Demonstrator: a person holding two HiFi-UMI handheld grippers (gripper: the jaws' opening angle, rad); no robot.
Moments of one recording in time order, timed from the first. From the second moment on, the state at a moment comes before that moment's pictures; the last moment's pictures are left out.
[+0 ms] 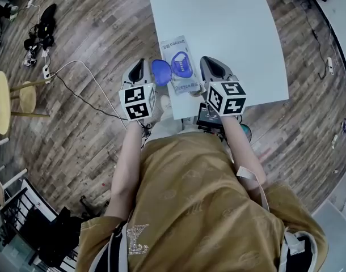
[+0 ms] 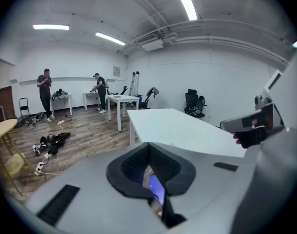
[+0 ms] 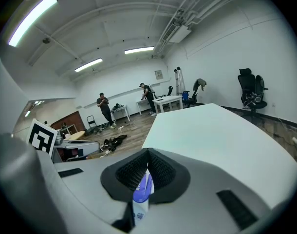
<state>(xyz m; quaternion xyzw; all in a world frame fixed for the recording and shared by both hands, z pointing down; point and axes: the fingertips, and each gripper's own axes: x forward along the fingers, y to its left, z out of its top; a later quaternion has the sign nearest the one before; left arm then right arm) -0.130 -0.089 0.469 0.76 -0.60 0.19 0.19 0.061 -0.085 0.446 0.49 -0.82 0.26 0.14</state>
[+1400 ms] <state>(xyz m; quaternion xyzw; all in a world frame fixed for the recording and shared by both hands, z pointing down) -0.106 -0.095 0.300 0.78 -0.62 0.07 0.04 0.092 -0.098 0.323 0.56 -0.82 0.08 0.06</state>
